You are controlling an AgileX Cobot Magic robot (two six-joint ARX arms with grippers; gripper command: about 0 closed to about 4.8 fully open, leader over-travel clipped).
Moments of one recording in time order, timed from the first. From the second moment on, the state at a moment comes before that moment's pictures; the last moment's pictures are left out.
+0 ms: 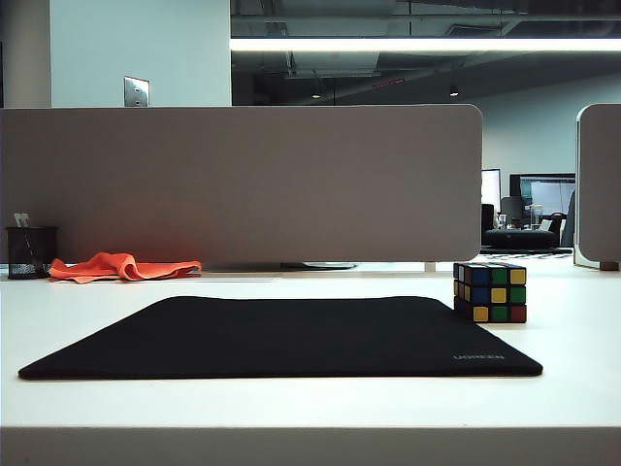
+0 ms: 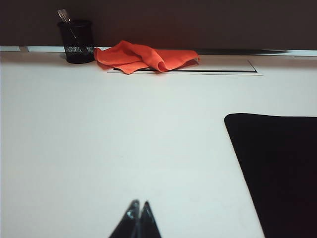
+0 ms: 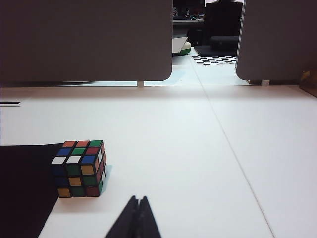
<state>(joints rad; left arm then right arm) 0.01 0.00 0.03 -0.12 -0.03 0.01 0.02 0.00 0.01 0.01 0.07 0.00</state>
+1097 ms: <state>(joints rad) 0.01 0.11 0.42 -0.32 0.19 -0.05 0.02 0.01 0.19 -0.09 0.00 0.09</state>
